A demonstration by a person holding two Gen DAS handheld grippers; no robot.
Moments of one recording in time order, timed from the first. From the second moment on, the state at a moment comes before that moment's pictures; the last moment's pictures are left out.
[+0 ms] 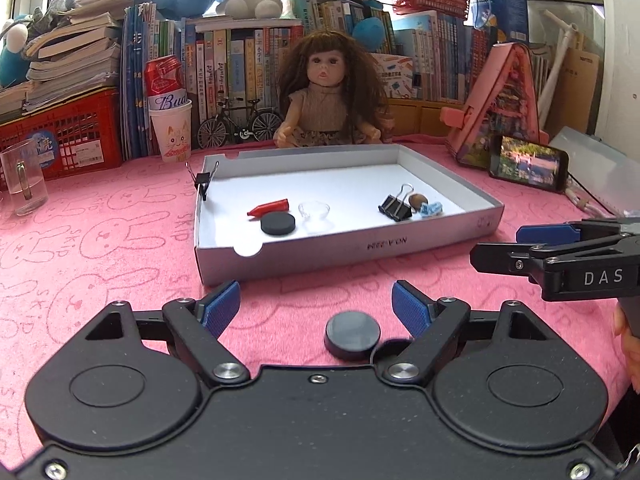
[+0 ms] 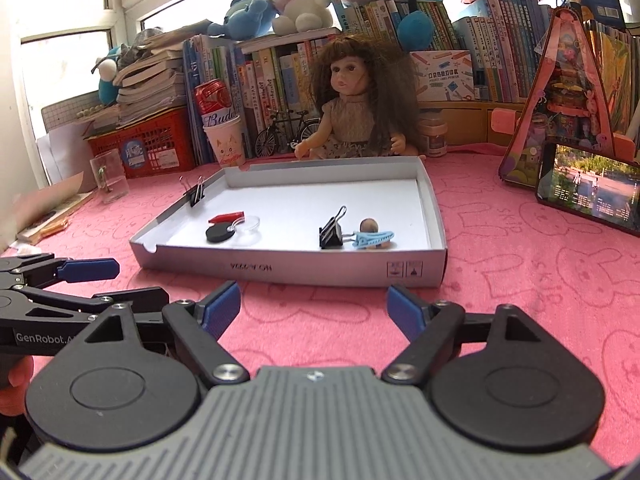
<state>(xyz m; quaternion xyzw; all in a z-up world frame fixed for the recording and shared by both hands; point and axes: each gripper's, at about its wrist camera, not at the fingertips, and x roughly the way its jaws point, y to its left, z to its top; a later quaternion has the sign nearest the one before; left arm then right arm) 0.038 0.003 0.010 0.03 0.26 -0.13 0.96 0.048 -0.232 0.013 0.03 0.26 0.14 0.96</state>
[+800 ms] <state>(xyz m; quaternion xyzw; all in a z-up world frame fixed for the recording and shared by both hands) -0.006 -0.006 -0.005 0.04 0.28 -0.22 0.93 0.019 -0.229 0.001 0.02 0.26 0.15 0.95</state>
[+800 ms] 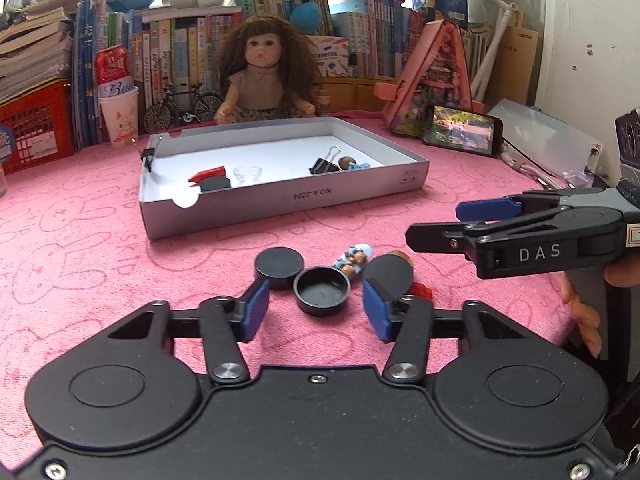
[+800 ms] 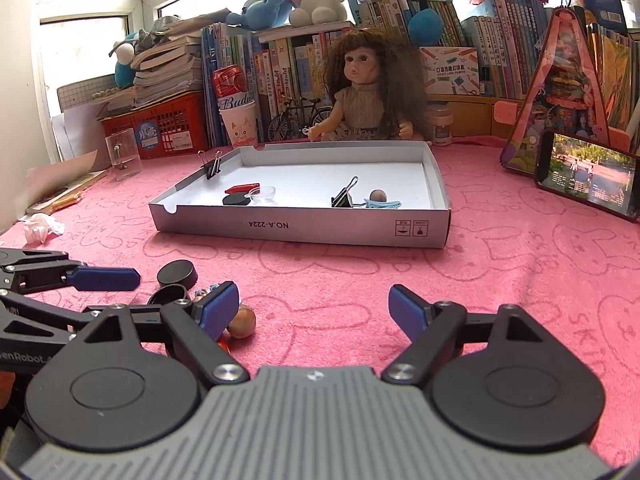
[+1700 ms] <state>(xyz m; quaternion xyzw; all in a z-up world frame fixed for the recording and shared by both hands) 0.010 0.012 -0.001 0.01 0.27 -0.16 0.95 -0.013 -0.190 0.001 -0.08 0.21 0.23 0.95</state>
